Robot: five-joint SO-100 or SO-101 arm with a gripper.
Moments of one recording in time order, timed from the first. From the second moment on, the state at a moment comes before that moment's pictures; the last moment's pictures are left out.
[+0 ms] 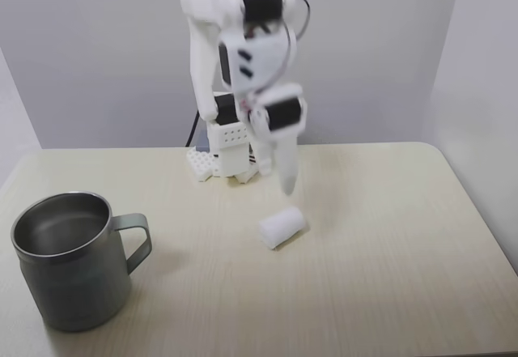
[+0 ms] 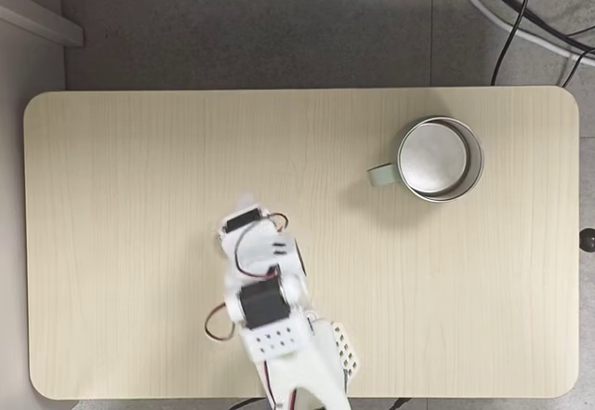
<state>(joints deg) -27.6 65.9 72.0 89.7 -8.3</state>
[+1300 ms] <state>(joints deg) -34.5 79.7 47.2 65.4 -25.7</state>
